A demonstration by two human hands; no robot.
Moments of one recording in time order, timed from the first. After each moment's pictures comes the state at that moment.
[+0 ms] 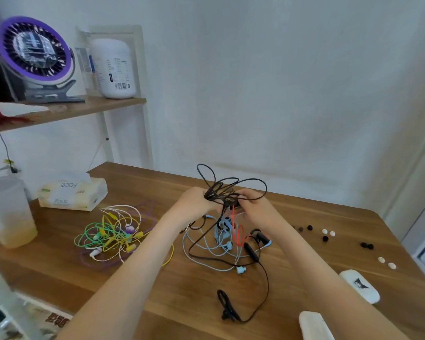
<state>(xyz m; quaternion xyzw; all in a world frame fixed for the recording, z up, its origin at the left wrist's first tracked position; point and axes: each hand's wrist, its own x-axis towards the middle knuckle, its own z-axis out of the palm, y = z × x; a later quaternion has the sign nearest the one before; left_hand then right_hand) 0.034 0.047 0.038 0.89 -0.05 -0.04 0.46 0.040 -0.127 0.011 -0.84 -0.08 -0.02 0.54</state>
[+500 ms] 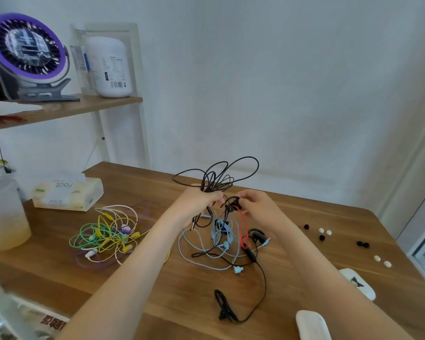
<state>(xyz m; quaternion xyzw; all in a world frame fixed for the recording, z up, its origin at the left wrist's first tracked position) 0.031 0.038 0.043 0.83 -0.01 -0.05 0.56 0.040 -0.138 0.016 -0.85 -0.07 0.00 0.53</state>
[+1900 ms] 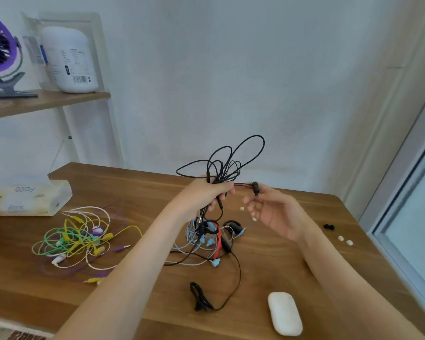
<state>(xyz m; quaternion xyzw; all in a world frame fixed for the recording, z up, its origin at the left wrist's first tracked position) 0.016 -0.018 0.060 0.78 -0.13 -0.10 0.60 0.002 -0.222 0.019 -0.51 -0.17 0.15 0.83</state>
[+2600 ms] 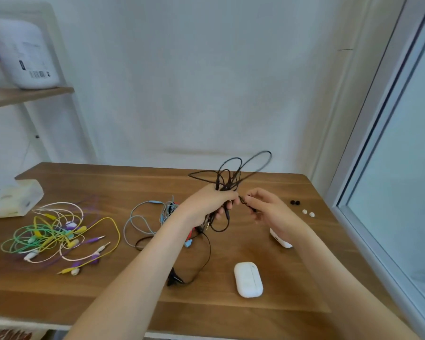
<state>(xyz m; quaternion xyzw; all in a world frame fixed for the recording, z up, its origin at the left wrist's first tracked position) -0.015 -0.092 0.032 0.80 -0.12 -0.21 0.56 -0.055 -0.267 -0.007 -0.75 -0.02 0.01 0.66</state>
